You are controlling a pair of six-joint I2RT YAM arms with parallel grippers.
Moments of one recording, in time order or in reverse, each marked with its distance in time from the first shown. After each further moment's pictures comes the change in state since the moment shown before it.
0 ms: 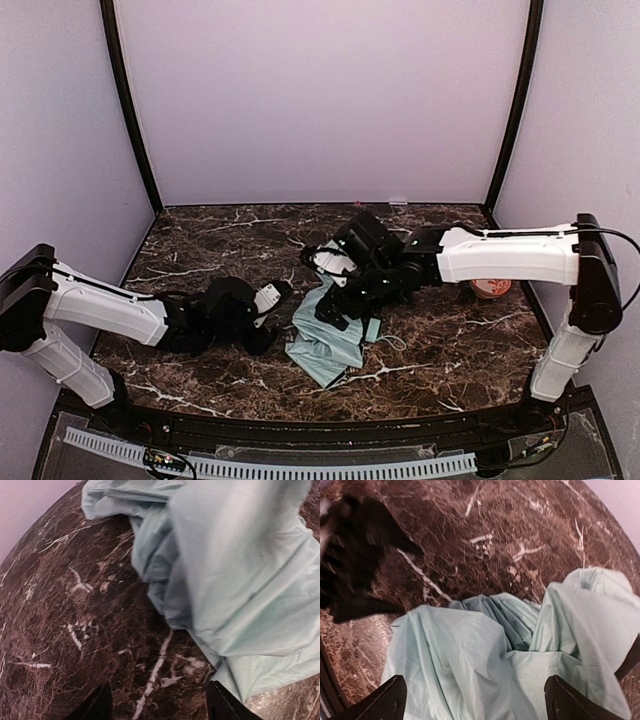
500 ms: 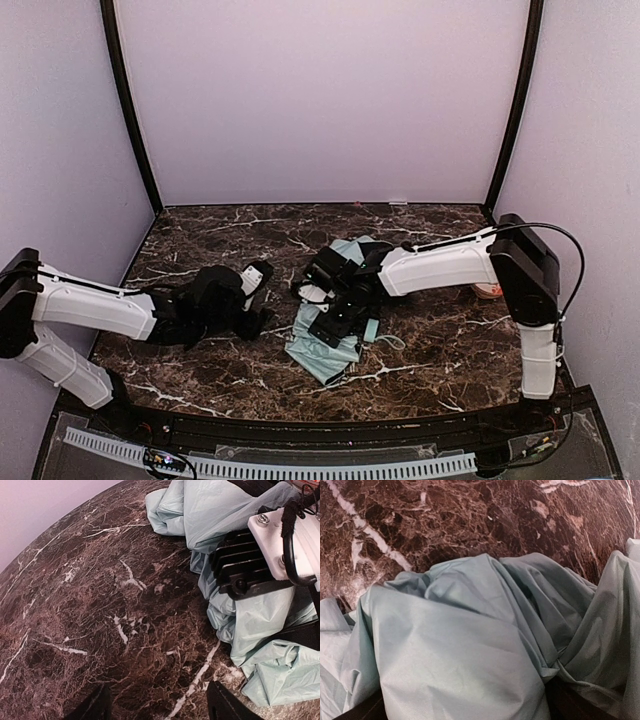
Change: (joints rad) left arm 0.080 -0.073 -0.006 -0.022 -0.091 -0.122; right arm -0.007 0.368 0.121 -0.047 0.093 -0.028
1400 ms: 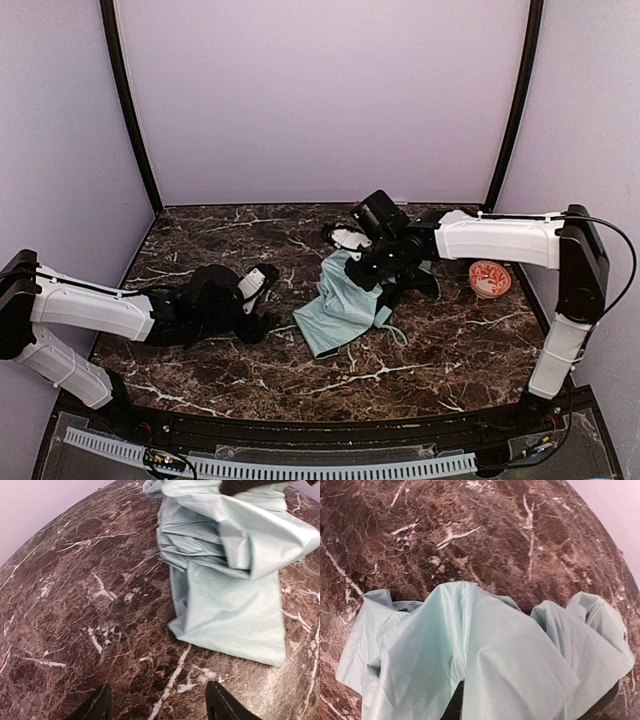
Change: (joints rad) left arm 0.002 -0.016 -0.018 0.039 0.121 0.043; right arm -0.153 -0.249 -0.058 0.039 -0.056 -0.077
